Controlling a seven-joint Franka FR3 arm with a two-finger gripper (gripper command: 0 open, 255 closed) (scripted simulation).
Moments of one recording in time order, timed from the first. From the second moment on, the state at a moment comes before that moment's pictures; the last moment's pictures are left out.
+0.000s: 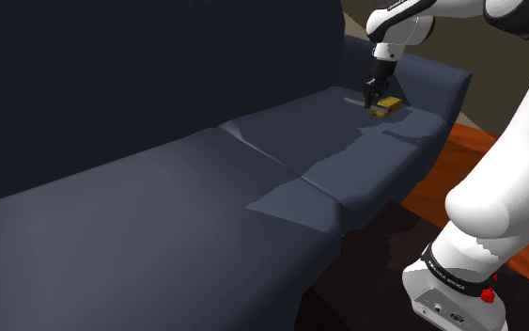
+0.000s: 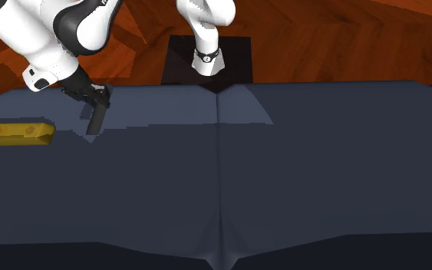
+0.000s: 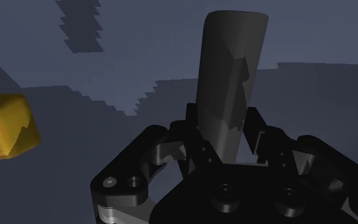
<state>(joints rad) -0.34 0.10 -0.32 -1.89 0.10 1.93 -0.66</state>
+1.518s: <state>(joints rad) -0.78 0.75 -0.39 -0.96 0.29 1.60 -1.07</state>
